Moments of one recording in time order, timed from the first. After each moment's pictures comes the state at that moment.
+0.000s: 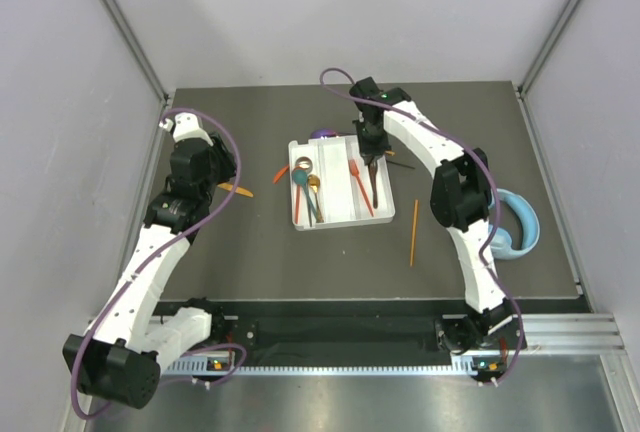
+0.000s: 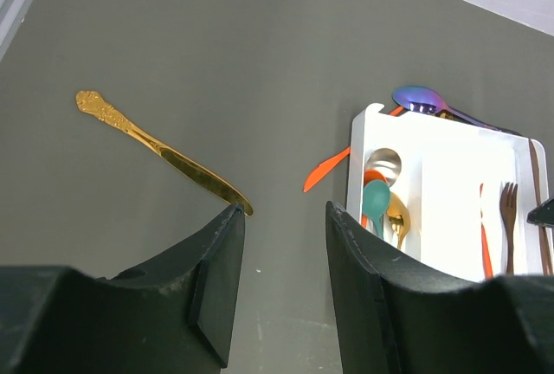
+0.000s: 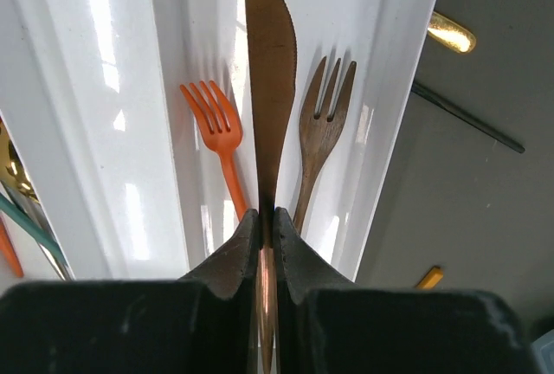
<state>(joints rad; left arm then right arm) -0.22 0.99 0.94 -0.35 -0.28 -0.42 0.50 2.30 2.16 -1.10 0.07 0.34</state>
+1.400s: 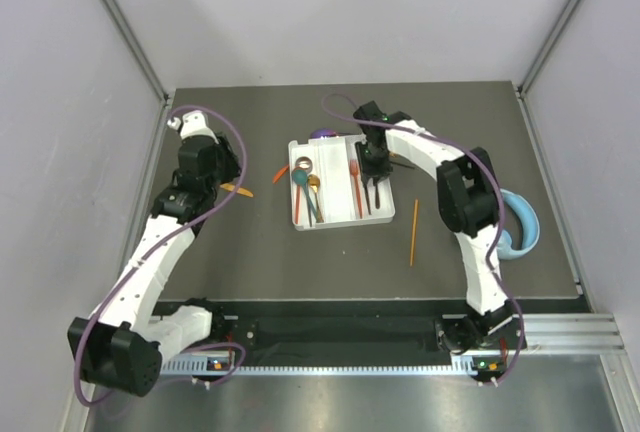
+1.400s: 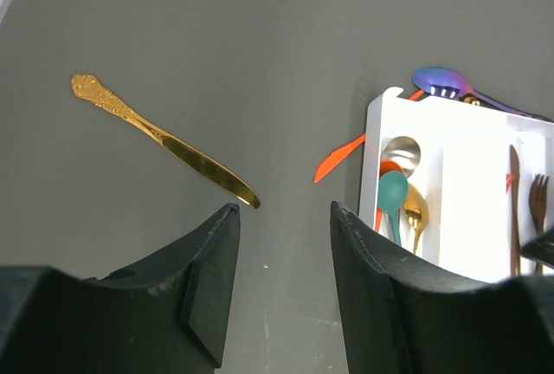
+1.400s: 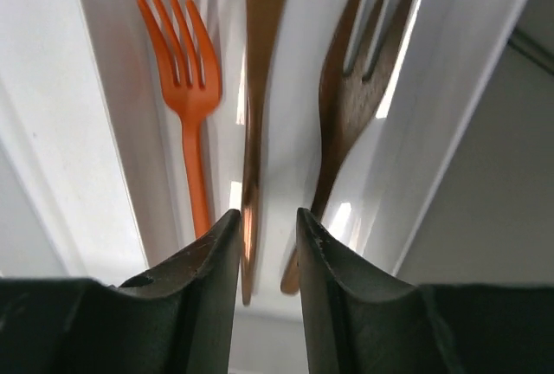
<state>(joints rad) -0.22 1.04 0.94 -0.34 -0.28 -0.42 0.51 2.21 1.81 -0.87 0.00 0.34</state>
